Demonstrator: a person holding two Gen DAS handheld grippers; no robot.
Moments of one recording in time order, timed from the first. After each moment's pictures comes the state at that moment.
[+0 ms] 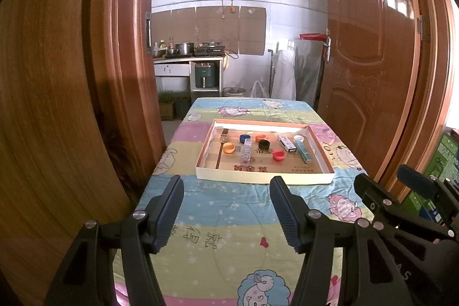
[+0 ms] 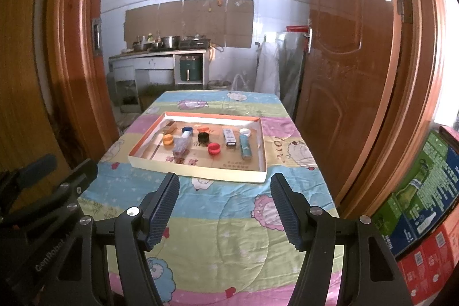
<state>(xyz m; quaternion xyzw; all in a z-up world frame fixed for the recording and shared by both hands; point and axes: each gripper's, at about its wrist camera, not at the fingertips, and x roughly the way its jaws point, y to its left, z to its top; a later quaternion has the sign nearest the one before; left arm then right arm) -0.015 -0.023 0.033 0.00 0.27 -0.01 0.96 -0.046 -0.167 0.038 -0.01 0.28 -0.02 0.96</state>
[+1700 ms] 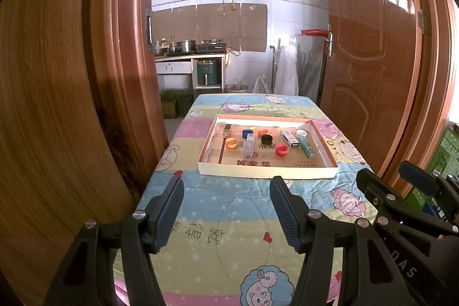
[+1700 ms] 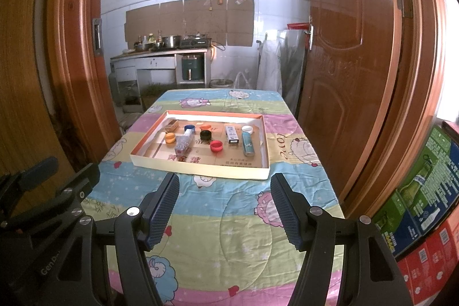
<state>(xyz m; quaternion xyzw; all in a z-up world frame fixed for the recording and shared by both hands) -0.019 -0.016 0.030 0.00 0.27 -0.01 0.96 -0.046 -0.166 0.037 -0.01 0.28 -0.02 0.96</state>
